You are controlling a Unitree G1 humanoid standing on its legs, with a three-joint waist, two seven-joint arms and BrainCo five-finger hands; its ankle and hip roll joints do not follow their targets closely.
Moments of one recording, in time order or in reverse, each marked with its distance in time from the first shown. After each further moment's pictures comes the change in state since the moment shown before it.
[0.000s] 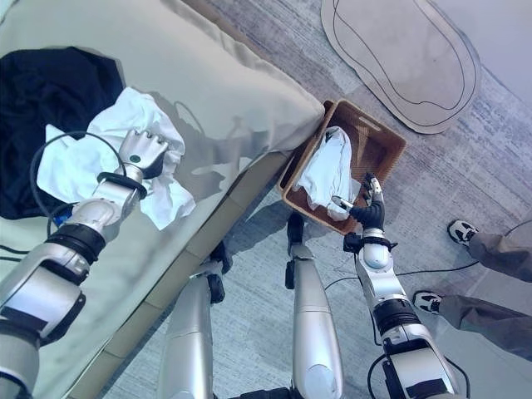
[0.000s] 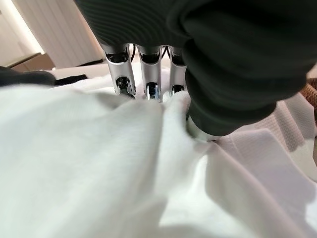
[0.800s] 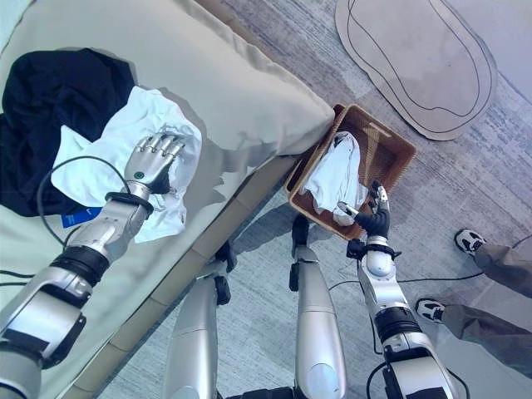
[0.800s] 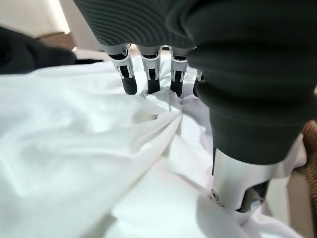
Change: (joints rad) left arm 0.074 -0.013 0.080 -0.090 -0.056 0.000 0.046; right arm 0.025 0.014 -0.036 -0.013 -0.009 -0.014 -0.021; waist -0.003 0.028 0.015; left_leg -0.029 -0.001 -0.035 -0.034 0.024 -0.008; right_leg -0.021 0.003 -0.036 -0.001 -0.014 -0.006
